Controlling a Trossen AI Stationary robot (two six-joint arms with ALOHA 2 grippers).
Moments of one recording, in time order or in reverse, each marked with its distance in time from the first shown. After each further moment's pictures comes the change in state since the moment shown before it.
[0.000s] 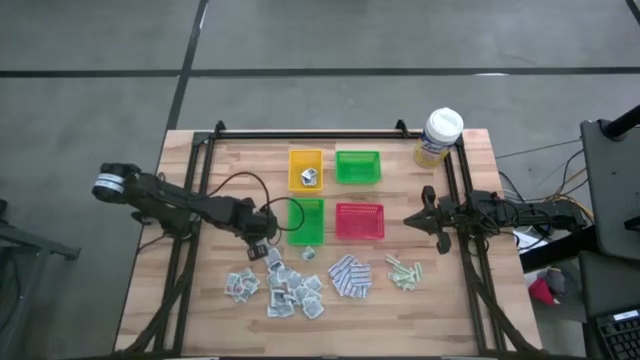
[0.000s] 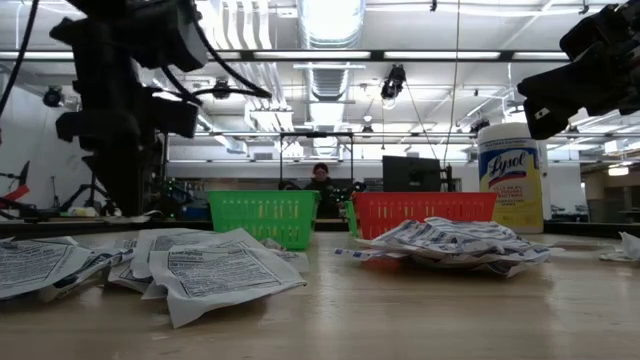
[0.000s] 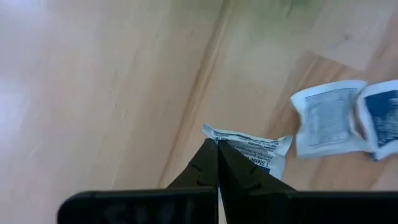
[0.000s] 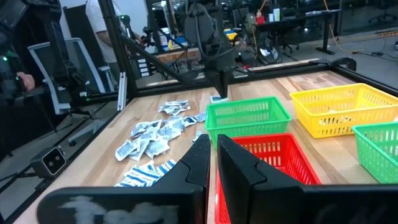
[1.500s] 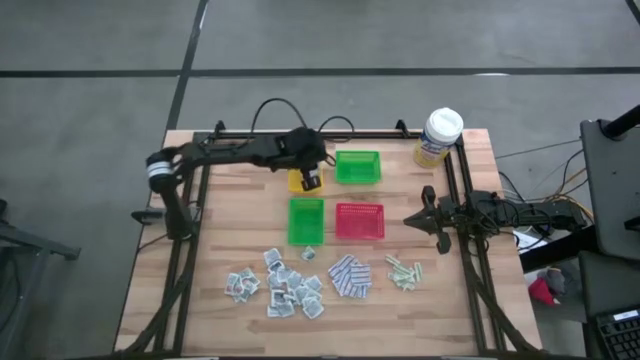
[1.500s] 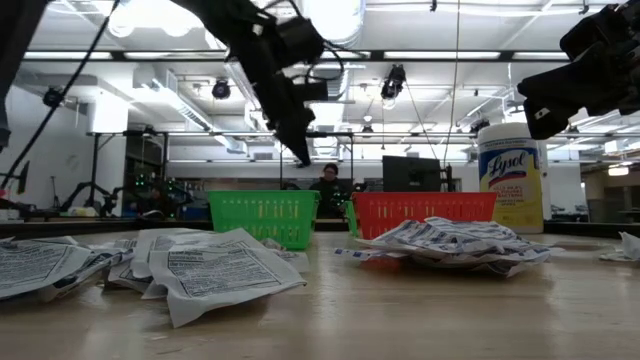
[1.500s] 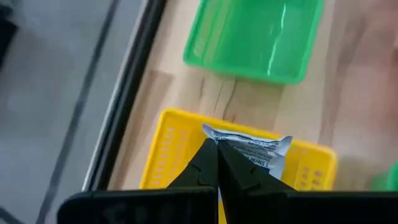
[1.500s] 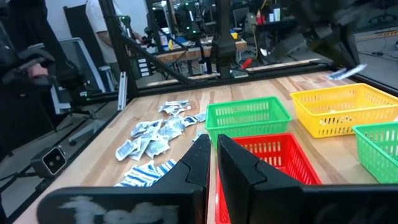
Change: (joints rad) left arm 0.492 0.425 0.666 0.151 -0.124 0.694; right arm 0.000 0.000 0.000 0.000 0.000 0.000
